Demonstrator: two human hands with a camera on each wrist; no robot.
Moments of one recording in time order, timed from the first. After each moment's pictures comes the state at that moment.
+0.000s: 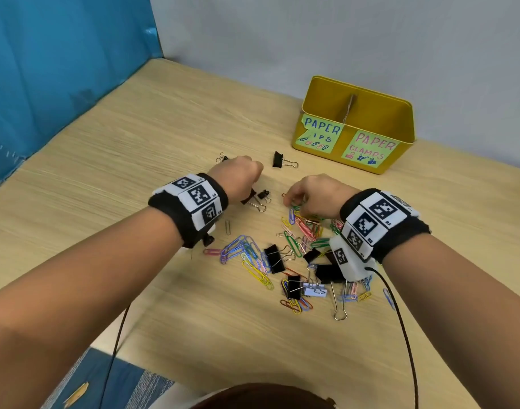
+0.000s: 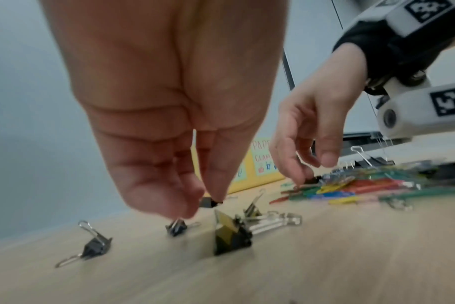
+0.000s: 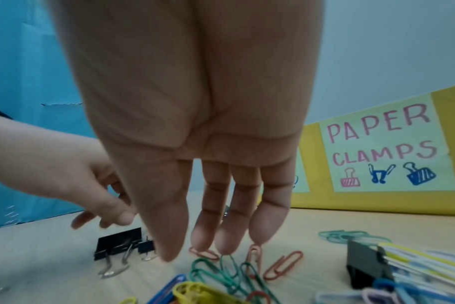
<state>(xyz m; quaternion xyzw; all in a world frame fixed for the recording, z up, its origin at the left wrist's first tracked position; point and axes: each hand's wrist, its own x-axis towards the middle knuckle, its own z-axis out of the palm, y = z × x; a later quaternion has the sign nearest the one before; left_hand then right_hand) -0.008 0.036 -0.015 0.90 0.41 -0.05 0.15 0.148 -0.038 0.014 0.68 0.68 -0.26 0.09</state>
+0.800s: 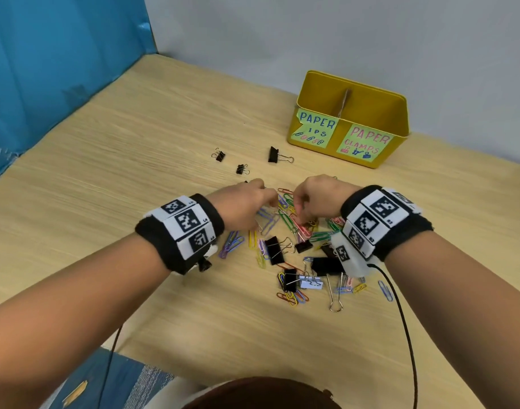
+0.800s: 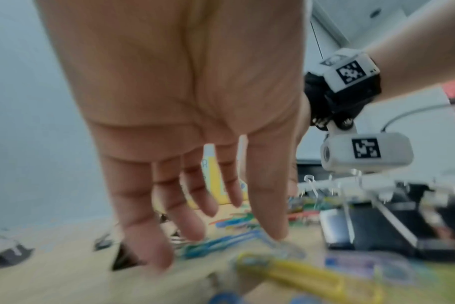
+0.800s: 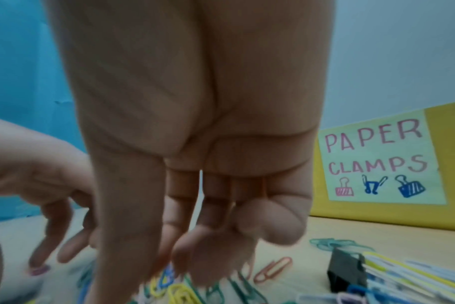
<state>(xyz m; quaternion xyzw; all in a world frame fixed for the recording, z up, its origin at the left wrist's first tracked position) -0.013 -0.008 -0.012 0.91 0.33 -0.12 0.23 0.150 -0.046 0.012 0.68 0.66 -0.27 0.13</state>
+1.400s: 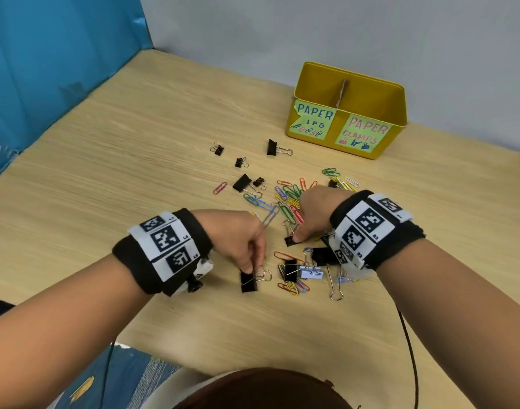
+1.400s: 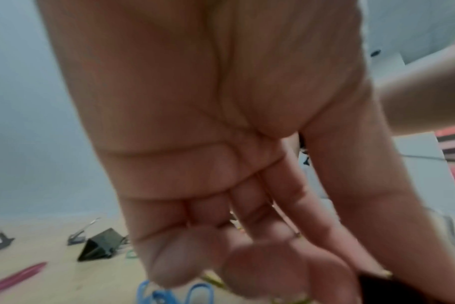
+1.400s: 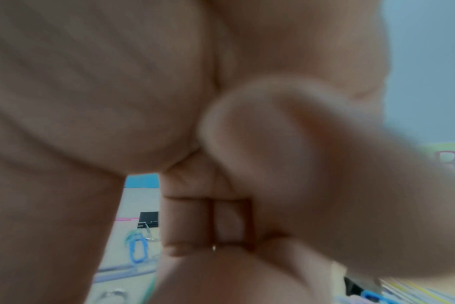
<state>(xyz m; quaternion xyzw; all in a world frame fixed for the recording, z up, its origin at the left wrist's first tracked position) -0.030 -0.039 -0.017 0.86 0.23 -0.23 0.39 0.131 -0.070 0.011 0.68 0.63 -0.23 0.29</state>
